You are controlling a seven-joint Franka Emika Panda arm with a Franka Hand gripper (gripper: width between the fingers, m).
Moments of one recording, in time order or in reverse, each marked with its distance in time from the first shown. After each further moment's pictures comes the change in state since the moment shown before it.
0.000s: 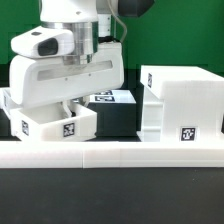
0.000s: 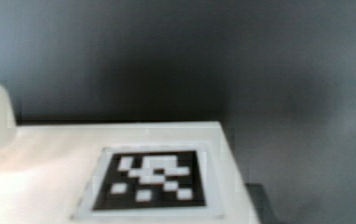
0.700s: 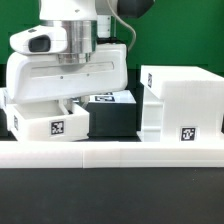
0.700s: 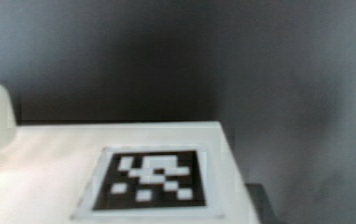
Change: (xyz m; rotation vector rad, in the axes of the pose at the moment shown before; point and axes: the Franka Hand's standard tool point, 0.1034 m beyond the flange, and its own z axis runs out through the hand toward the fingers) arm -0.004 0.006 -0.002 0.007 0.007 0.273
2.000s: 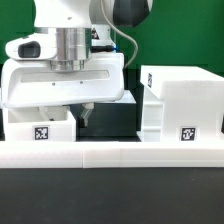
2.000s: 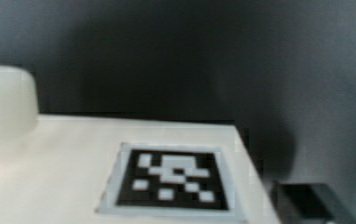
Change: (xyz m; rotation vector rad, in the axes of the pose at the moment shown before) arm -0.001 0.013 0.013 -0.036 0.050 0.168
